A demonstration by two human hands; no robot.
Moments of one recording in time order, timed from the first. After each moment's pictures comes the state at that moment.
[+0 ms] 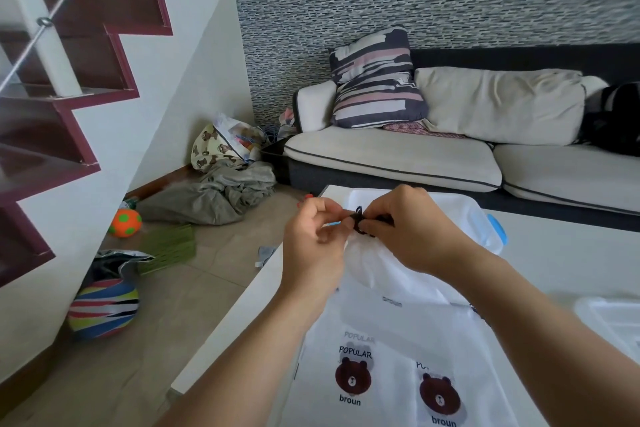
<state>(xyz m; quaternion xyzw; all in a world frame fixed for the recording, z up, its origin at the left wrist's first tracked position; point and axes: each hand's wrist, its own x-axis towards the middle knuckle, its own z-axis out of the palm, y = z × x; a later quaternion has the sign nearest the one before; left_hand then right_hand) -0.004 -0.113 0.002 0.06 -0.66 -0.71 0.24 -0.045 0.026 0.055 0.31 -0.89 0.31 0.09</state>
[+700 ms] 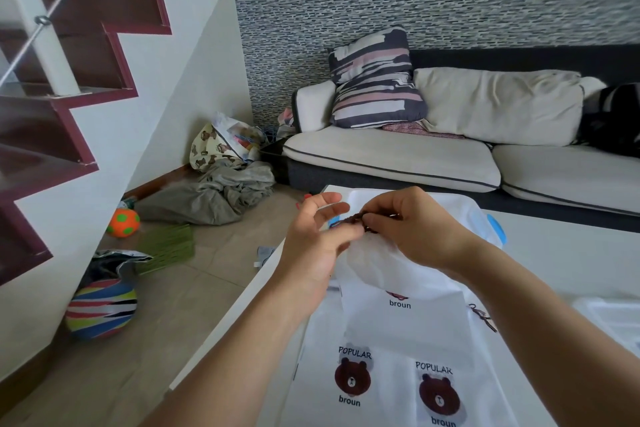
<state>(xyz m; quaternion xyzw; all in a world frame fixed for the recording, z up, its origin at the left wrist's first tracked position) -0.002 -0.118 0.015 0.02 -0.57 -0.81 0.14 -0.052 0.032 0.048 0.28 -0.84 0.47 -0.03</state>
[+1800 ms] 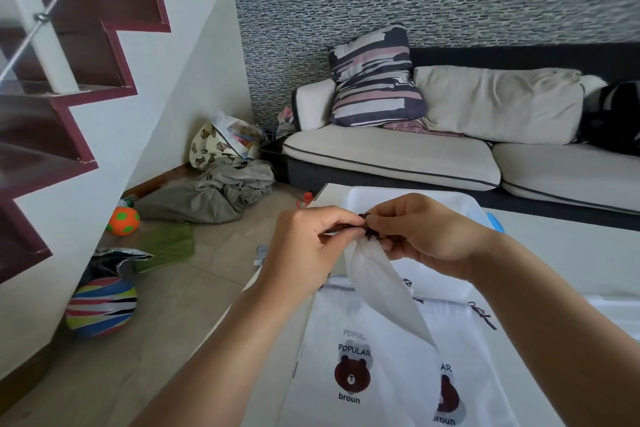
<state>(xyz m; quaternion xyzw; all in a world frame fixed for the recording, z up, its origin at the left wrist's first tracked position) 0.003 -0.139 0.009 -0.17 -0.80 -0.47 0.34 -0.057 0.041 0.045 0.23 -0.73 0.60 -0.23</state>
